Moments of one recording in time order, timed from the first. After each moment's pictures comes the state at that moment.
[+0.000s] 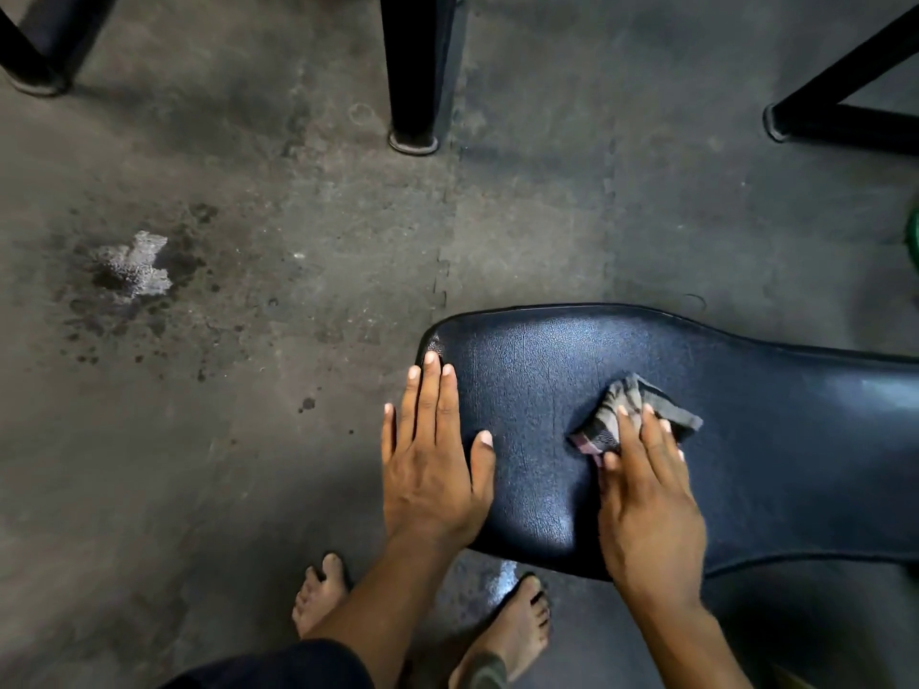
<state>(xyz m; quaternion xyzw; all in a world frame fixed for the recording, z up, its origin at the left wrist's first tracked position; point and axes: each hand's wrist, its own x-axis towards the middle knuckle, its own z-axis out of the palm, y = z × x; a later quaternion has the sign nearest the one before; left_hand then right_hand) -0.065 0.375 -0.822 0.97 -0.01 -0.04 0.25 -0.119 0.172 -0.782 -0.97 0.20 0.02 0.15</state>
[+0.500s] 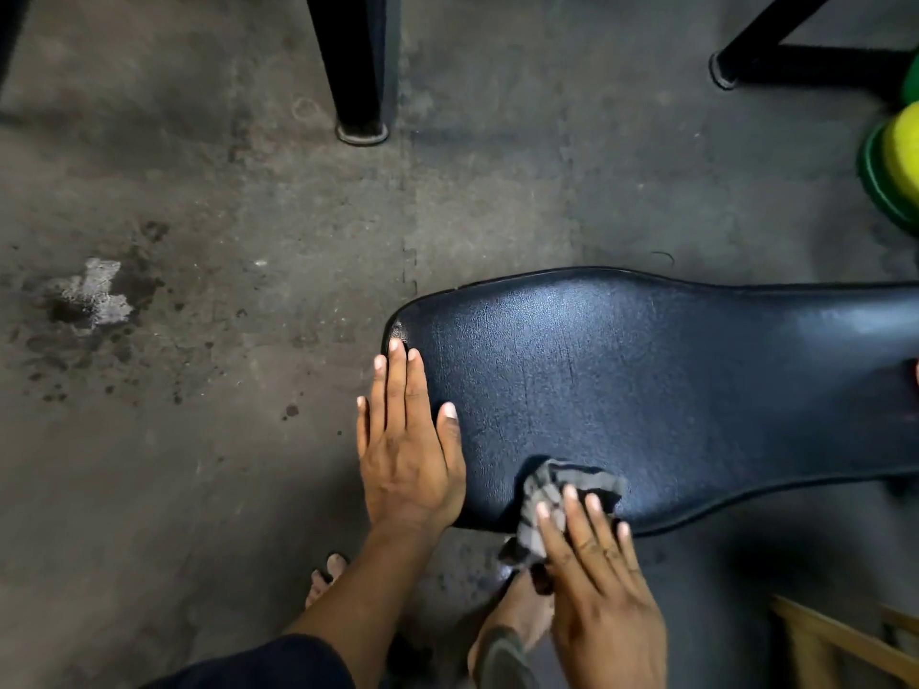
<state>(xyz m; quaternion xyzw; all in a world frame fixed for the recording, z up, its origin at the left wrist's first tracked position) -0.065 0.375 -0.835 0.97 -0.01 -0.01 0.25 -0.236 0.223 -0.803 -0.99 0.08 -0.07 0.10</state>
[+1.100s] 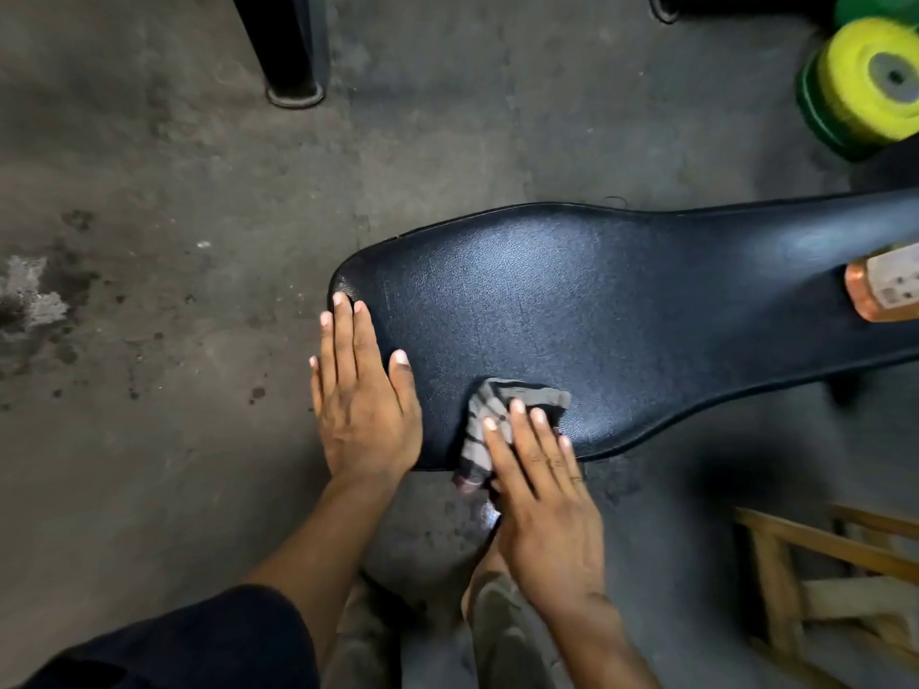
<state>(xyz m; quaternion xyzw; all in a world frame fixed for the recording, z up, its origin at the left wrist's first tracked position) -0.066 0.375 -0.827 0.96 -0.01 -0.02 0.28 -0.234 0.231 -0.819 -0.99 0.08 0.01 0.10</state>
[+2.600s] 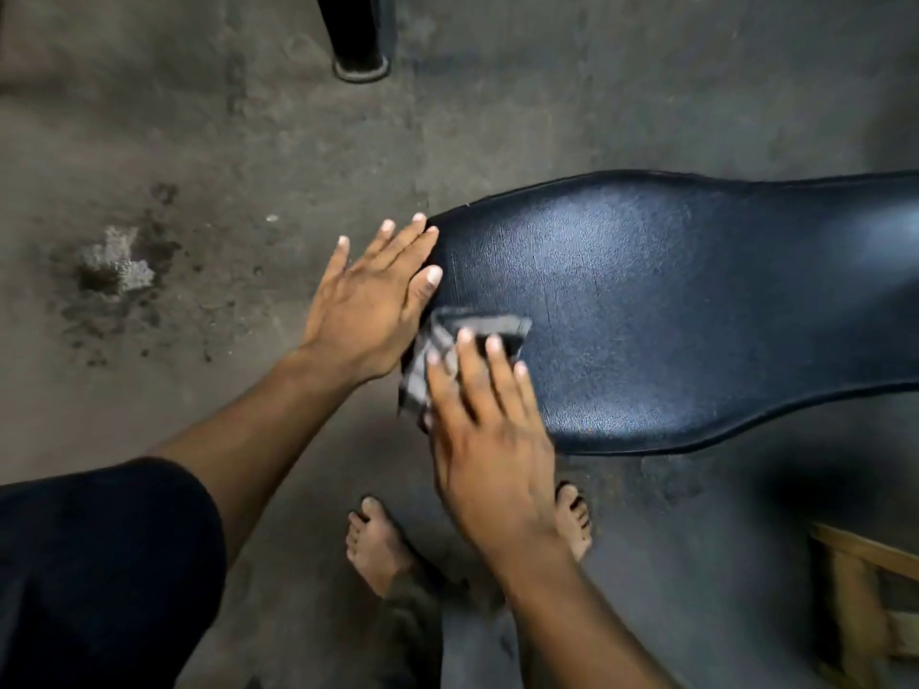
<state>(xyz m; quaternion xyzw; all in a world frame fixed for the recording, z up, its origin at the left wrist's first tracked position) 0.035 0.435 -0.795 0.95 -0.23 -0.15 0.15 -0.141 0.319 -0.786 -0.99 0.06 0.04 0.13</state>
